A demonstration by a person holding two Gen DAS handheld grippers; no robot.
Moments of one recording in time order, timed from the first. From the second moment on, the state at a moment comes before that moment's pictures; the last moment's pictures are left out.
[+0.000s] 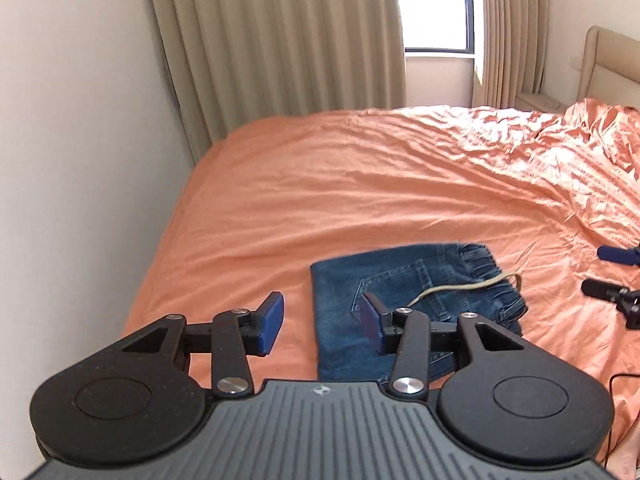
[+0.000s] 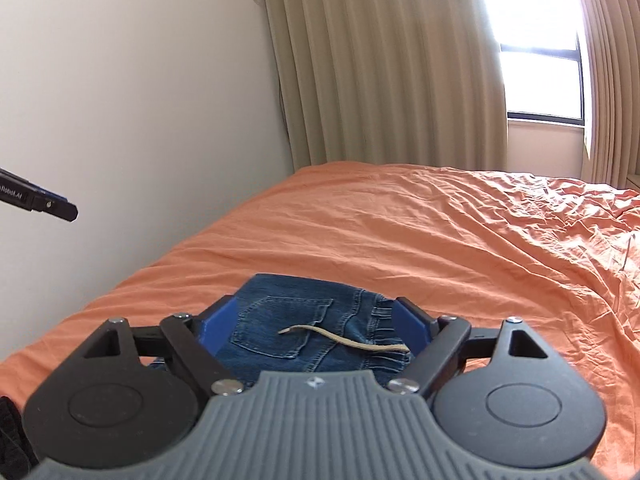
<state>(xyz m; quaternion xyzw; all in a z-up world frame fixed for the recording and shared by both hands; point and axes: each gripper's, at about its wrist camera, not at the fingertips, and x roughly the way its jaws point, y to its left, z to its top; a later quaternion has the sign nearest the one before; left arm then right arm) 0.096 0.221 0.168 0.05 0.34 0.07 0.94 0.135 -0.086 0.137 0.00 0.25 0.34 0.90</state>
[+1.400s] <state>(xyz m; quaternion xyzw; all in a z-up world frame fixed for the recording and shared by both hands) 0.031 0.091 0.012 -0.02 0.28 0.15 0.95 0.033 -0.090 0.076 -0.05 0.23 0.26 0.94</state>
